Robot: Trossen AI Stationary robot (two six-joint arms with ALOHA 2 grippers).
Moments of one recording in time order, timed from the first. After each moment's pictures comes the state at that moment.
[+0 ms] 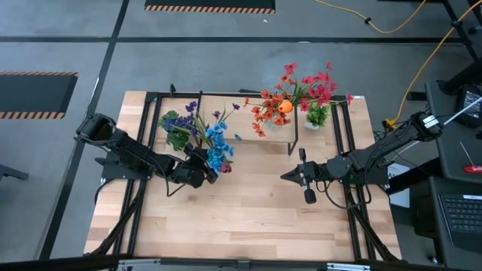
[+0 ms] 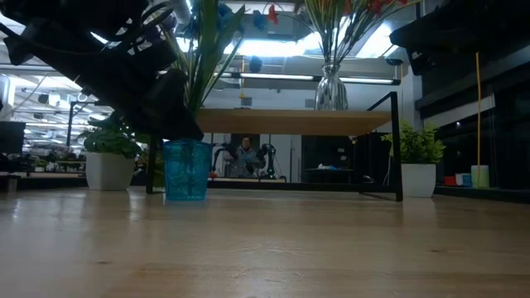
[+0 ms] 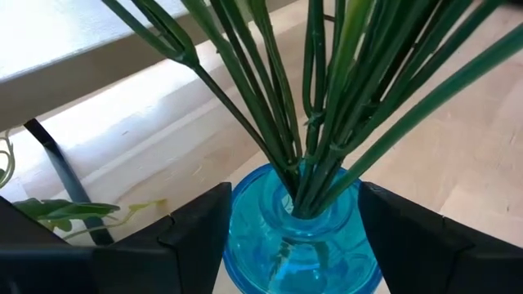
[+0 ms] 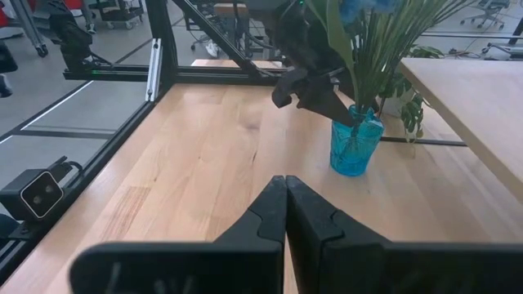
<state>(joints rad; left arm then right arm) -0.32 1.45 0.53 0.10 -0.92 -0.72 0.44 0.97 0.37 0.37 0.35 0.10</state>
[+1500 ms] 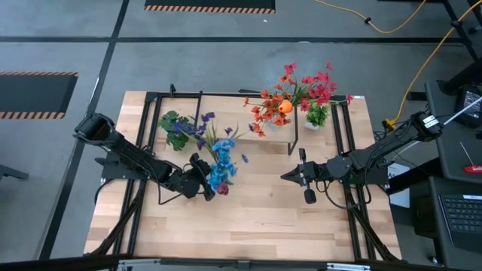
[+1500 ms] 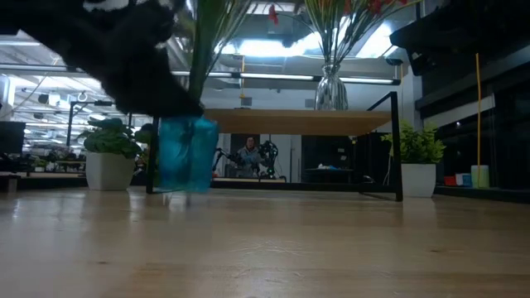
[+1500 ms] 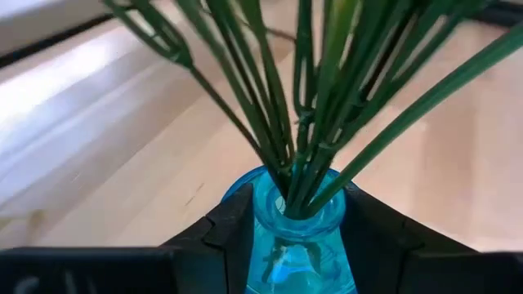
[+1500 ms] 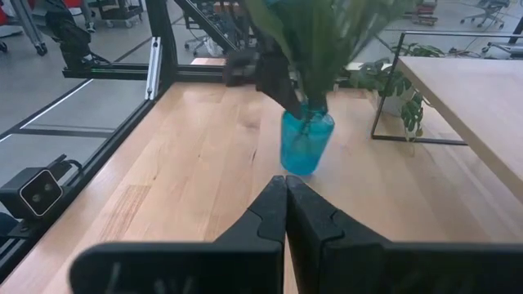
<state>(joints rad) -0.44 1.43 0.57 0.15 -0.78 -0.64 0.44 0.97 0.37 0.37 0.35 0.10</state>
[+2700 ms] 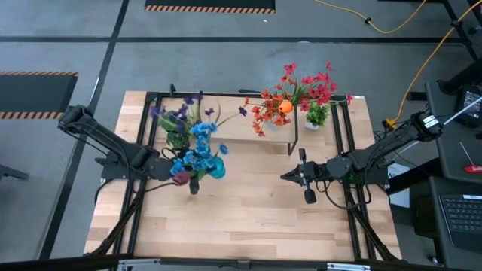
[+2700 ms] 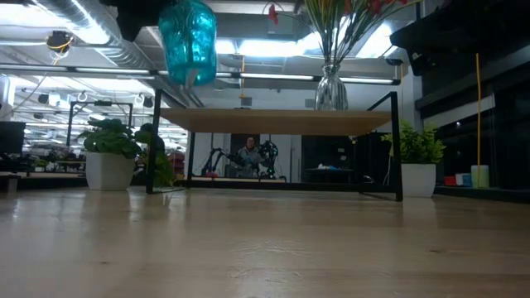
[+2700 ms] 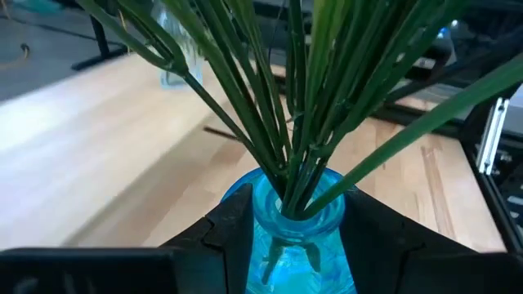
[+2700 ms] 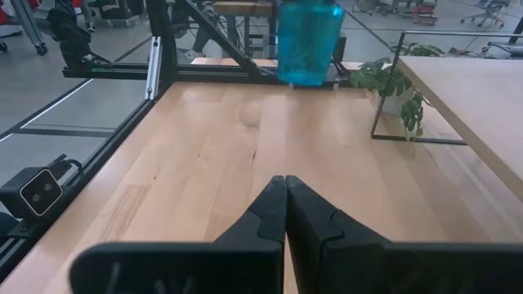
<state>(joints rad) -0.46 1.05 0.68 -0.01 -0.72 -0.42 0.44 0.97 0.37 0.37 0.35 0.10</state>
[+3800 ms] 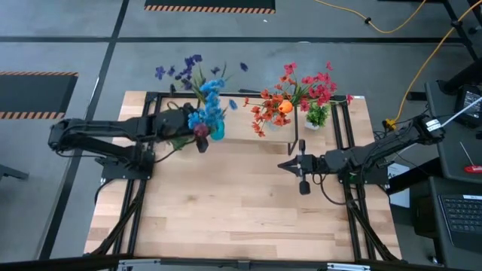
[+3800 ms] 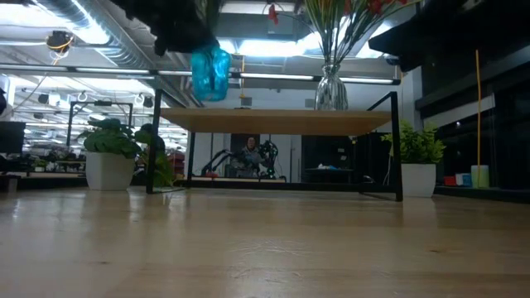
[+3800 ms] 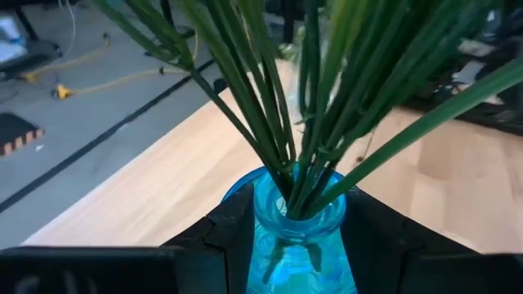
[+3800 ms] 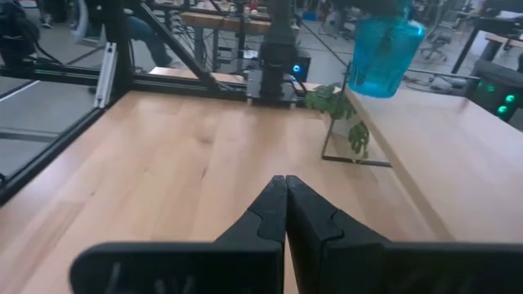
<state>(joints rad) 0.11 1.00 0.81 -0.21 -0.34 -0.20 0.32 0.97 0.37 0.43 0.35 -0.04</state>
